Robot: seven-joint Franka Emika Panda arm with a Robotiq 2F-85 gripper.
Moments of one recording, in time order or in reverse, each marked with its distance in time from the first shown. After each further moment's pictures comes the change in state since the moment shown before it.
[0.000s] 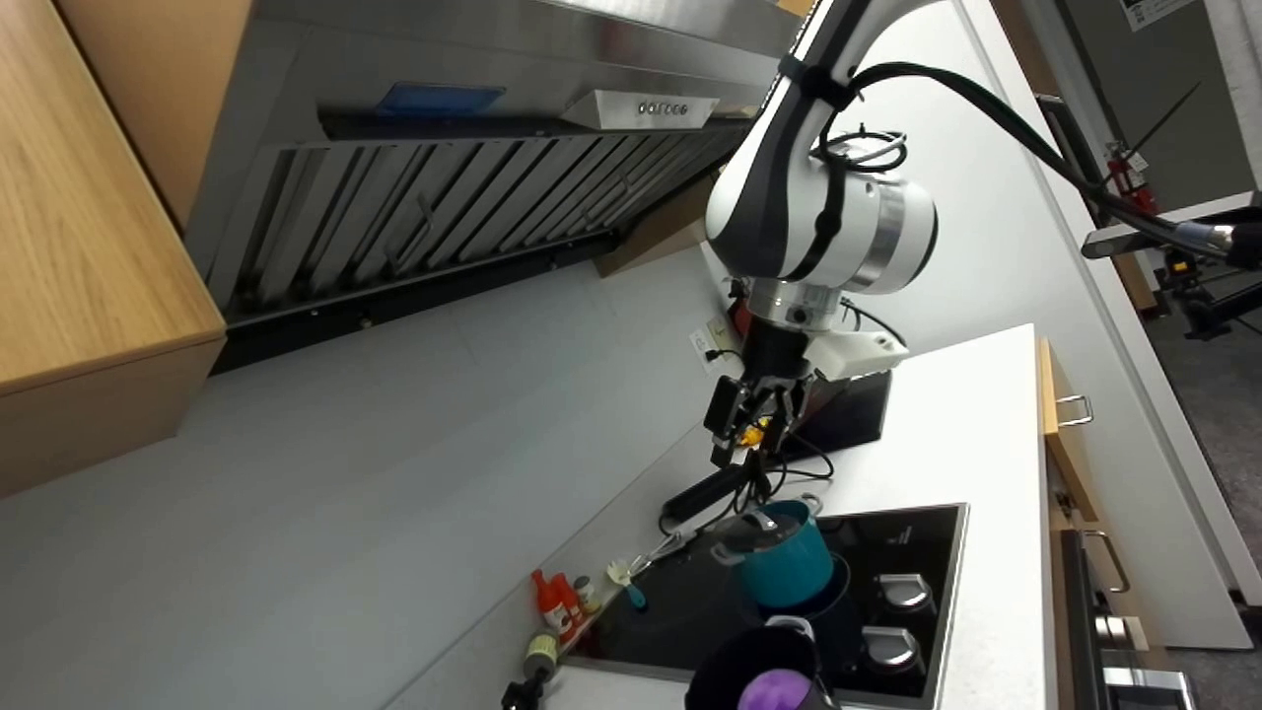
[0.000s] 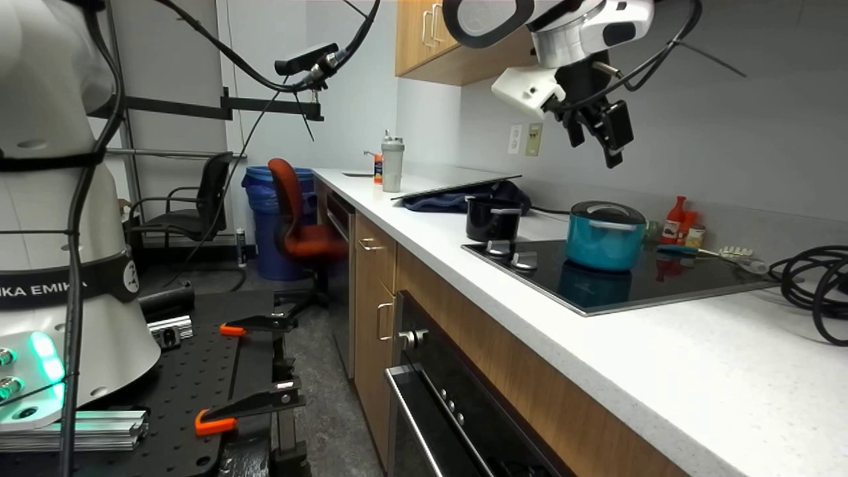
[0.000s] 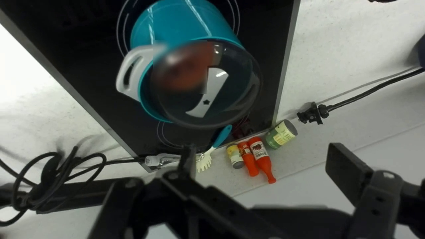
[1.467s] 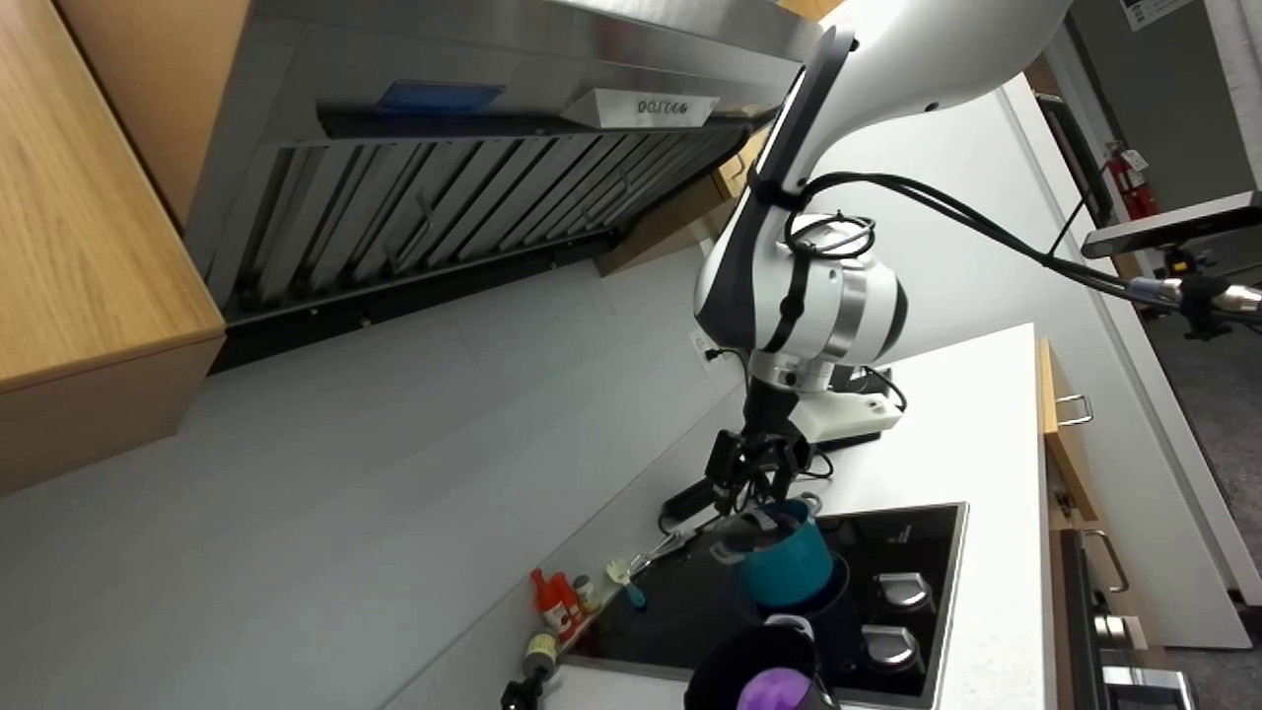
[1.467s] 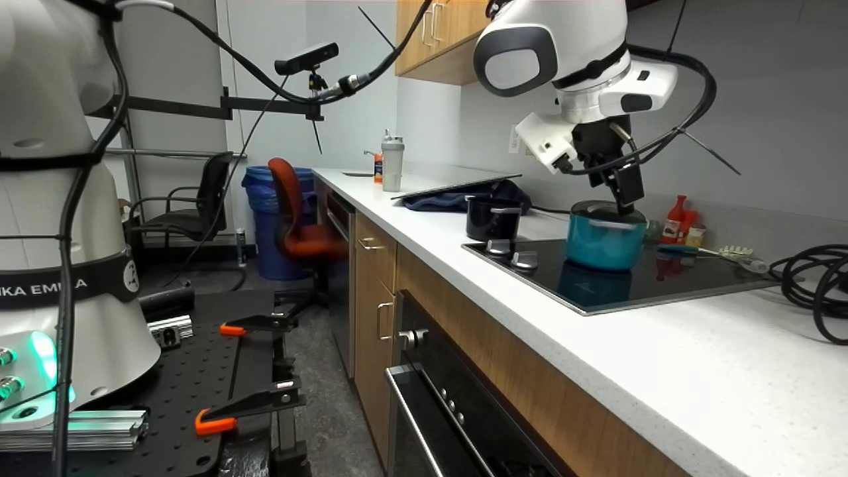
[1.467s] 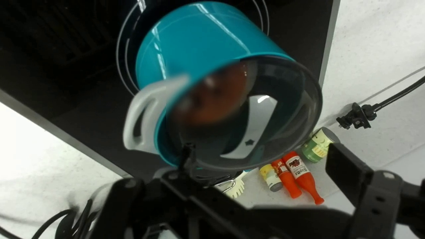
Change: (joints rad) arm -0.023 0.215 0.005 0.148 0.147 0.000 0.002
